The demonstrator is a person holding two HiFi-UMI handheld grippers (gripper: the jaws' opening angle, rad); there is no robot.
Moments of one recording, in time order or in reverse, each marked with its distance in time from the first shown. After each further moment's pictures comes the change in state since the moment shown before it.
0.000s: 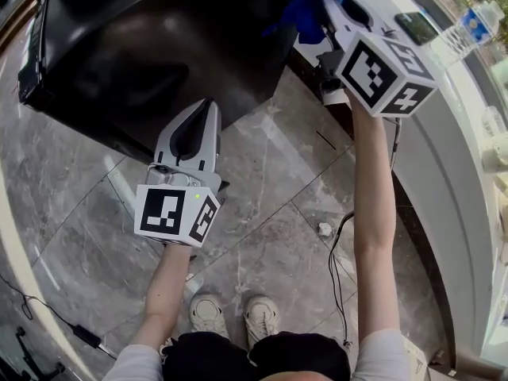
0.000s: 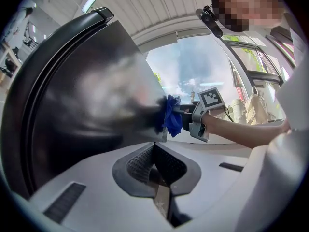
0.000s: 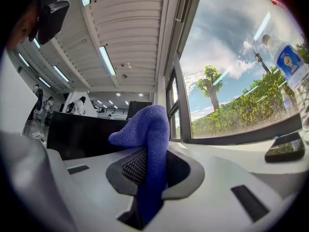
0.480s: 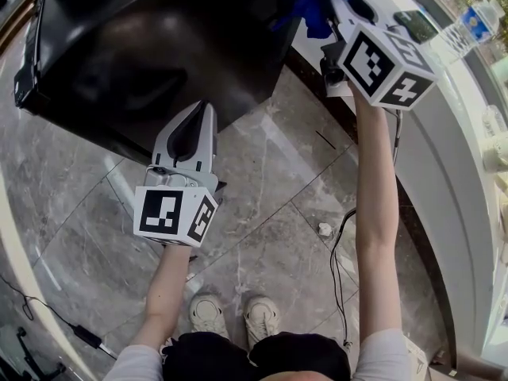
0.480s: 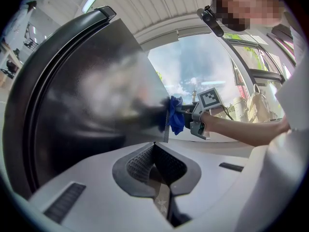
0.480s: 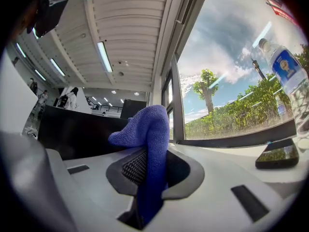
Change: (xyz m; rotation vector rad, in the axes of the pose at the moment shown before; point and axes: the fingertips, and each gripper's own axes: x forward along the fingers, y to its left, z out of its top) left arm 0.000 0.004 -0.006 0.003 0.010 0.020; right arm 0.003 -0.026 0.000 -0.026 -0.004 -0.071
